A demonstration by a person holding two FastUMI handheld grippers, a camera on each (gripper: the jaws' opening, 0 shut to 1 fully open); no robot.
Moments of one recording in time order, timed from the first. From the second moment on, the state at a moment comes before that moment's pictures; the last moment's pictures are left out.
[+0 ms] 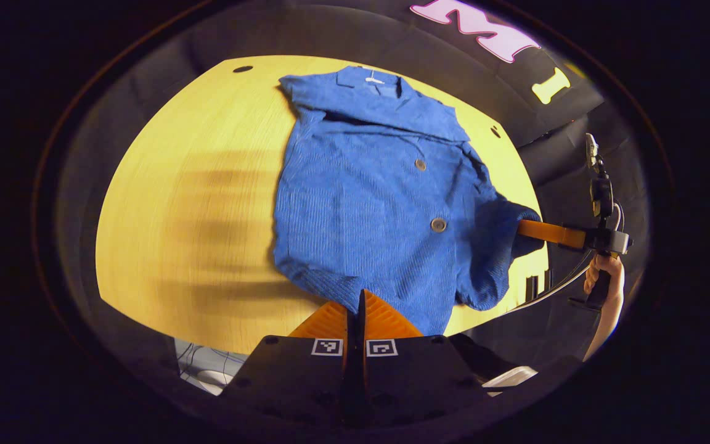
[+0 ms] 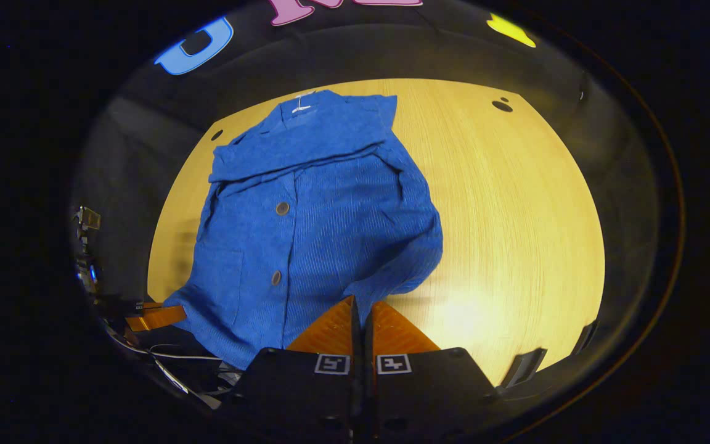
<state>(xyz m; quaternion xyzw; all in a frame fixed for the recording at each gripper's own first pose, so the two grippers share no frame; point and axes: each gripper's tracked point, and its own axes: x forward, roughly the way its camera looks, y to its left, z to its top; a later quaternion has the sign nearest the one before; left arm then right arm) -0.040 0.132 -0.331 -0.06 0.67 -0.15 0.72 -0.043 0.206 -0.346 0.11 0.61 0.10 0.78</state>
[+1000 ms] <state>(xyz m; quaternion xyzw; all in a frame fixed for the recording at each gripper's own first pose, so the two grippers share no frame) 0.260 0.169 -0.319 -0.14 0.64 -0.03 0.75 0.285 0.244 -0.365 0.12 0.55 0.12 0.82</state>
